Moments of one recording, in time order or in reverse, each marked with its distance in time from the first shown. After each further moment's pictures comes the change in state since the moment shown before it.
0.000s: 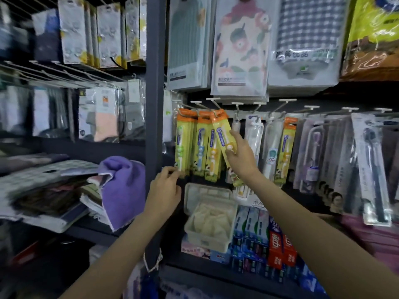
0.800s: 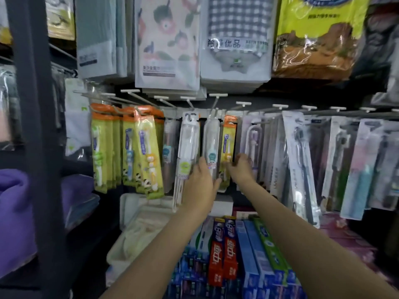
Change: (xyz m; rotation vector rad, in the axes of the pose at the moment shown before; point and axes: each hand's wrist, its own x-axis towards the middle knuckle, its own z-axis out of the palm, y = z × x) left_hand 0.058 0.194 0.123 -0.280 -0.196 0.069; right_hand 0.029 0.148 -0.092 -0.004 0.195 0.493
